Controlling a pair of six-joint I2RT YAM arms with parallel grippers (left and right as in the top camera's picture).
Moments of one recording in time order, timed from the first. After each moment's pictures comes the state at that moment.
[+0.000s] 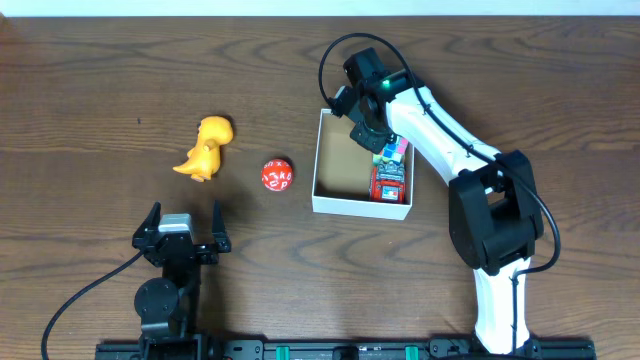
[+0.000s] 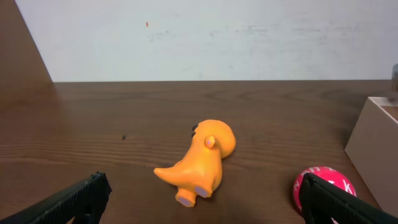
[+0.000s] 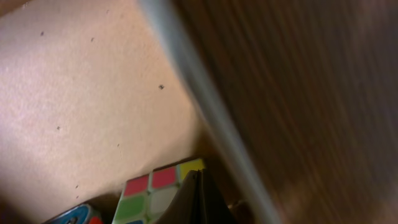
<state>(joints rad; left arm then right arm) 0.06 0.01 0.02 -0.11 0.02 0.03 0.46 2.18 1.75 -0.90 0.11 -0.50</state>
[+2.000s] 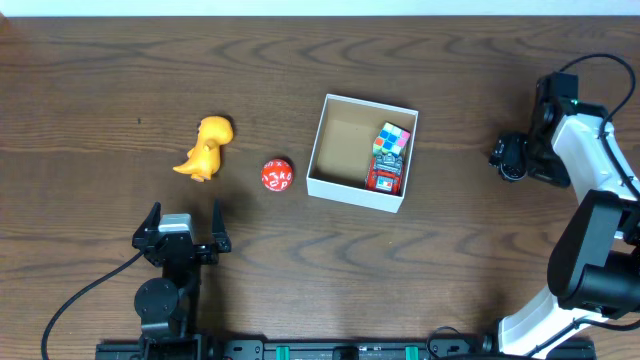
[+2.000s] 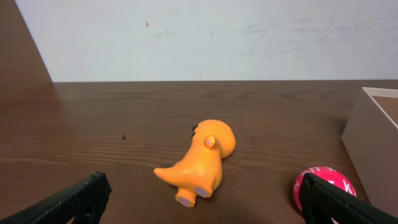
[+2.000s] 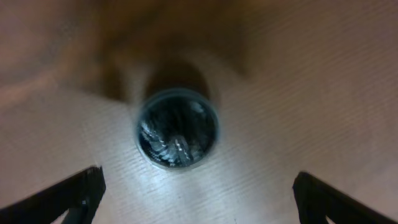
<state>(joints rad) 0.06 0.01 0.02 -0.11 0.02 0.03 -0.20 1.86 1.30 -0.84 0.15 0.21</state>
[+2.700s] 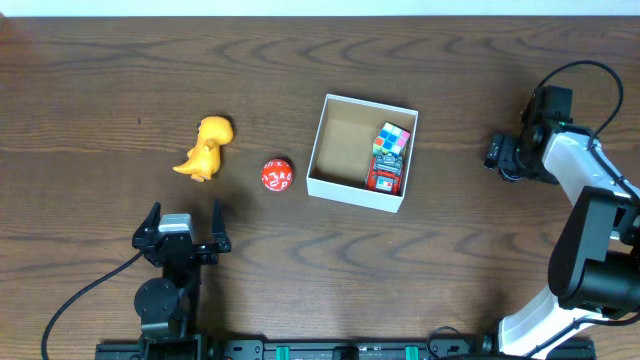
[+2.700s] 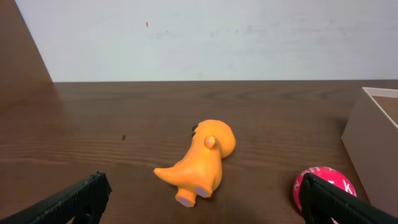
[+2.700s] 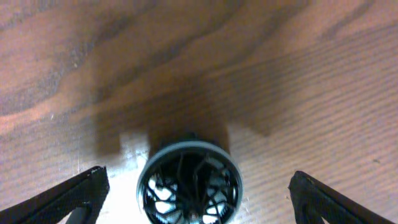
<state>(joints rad) 0.06 0.01 0.02 -0.11 0.02 0.03 -0.21 1.86 1.15 -0.56 0.12 0.11</state>
